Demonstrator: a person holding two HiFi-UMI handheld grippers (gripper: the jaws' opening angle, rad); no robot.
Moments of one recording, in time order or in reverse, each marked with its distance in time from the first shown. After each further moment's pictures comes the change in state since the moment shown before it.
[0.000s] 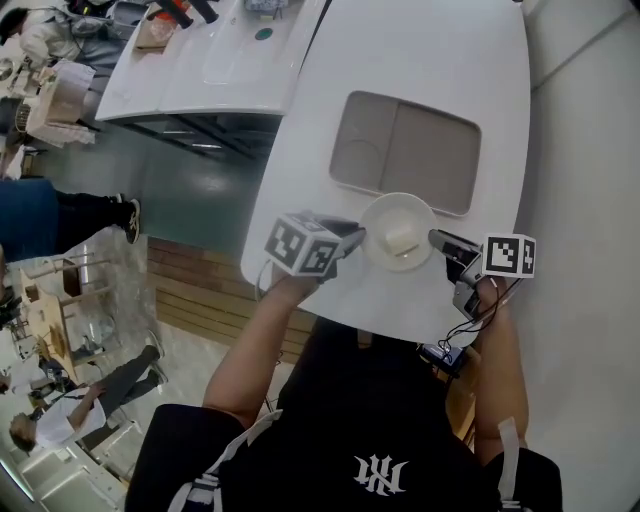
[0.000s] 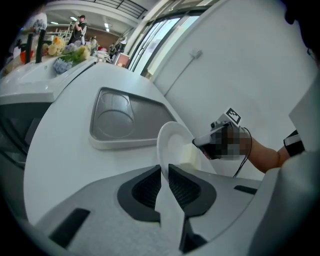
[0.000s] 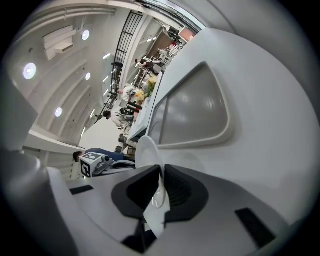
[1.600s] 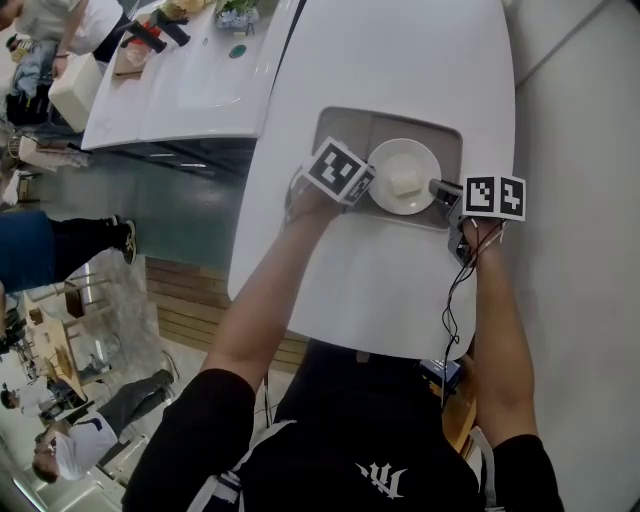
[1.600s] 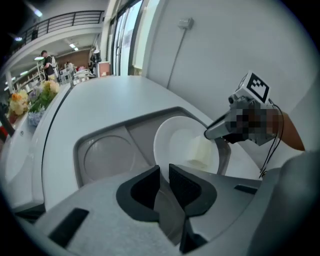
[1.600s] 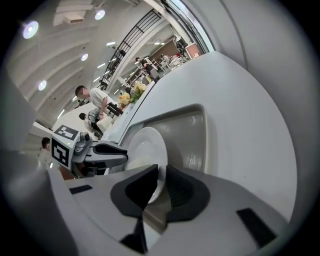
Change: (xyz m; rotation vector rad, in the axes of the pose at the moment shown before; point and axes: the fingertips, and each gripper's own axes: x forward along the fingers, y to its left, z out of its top) left arm 0.096 0.072 0.142 0.314 0.152 0.215; right arm 0.011 -0.070 0.140 -0.176 -0.077 -0.297
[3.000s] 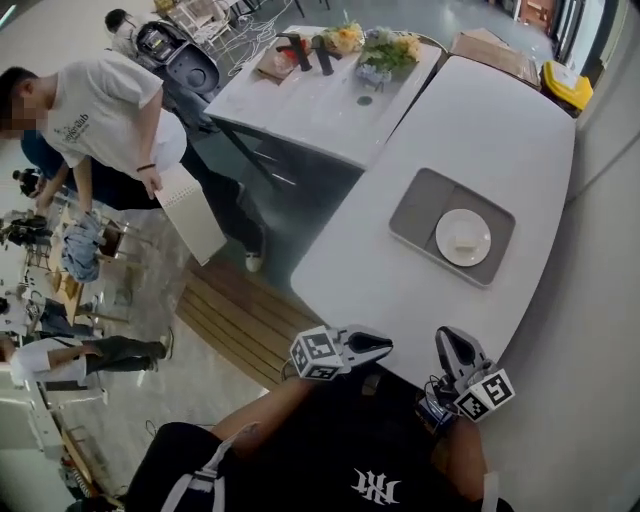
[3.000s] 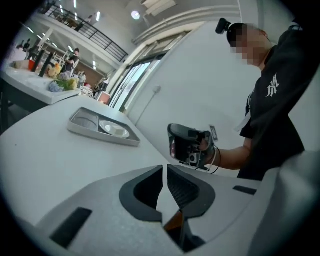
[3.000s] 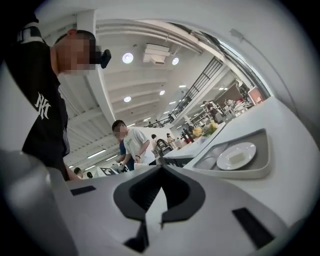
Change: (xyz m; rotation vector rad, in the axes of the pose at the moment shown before) left arm -0.141 -0.251 -0.177 -0.159 -0.667 -0.309; right arm -0.155 0.176 -0.169 -0.468 -0.496 0.610
